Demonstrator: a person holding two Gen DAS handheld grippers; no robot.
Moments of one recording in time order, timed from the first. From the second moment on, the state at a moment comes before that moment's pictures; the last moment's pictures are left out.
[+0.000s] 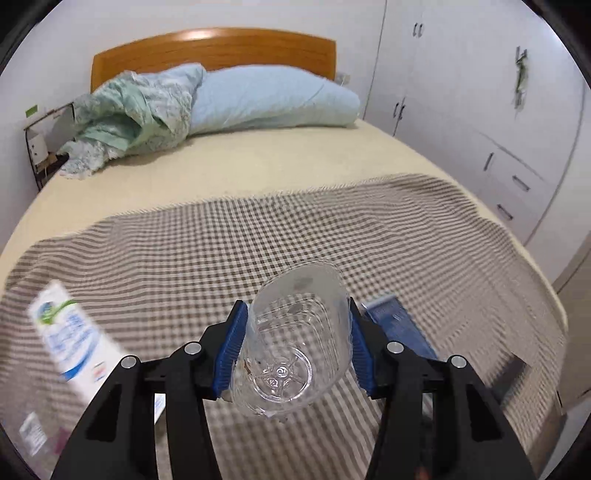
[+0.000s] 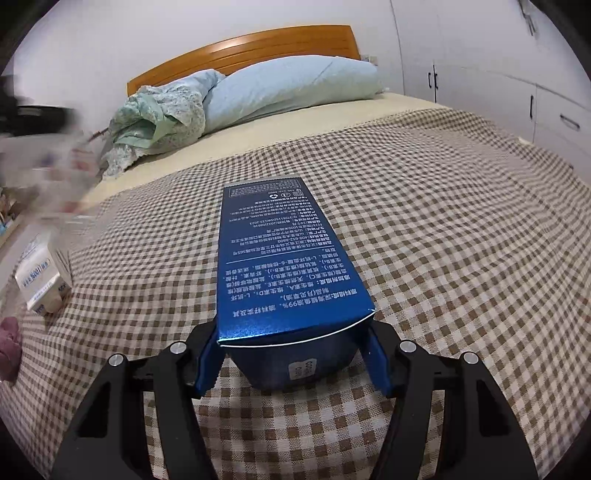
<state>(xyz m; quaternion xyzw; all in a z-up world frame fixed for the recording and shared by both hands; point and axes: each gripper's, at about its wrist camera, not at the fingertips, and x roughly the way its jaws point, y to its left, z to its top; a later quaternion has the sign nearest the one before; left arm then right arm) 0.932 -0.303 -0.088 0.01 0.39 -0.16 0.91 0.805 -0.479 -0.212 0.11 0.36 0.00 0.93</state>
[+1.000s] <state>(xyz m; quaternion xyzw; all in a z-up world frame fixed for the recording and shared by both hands) 0.457 -0.417 -0.184 0.02 0.54 -0.39 0.75 0.198 -0.593 -0.248 0.17 0.45 -0.19 0.86</state>
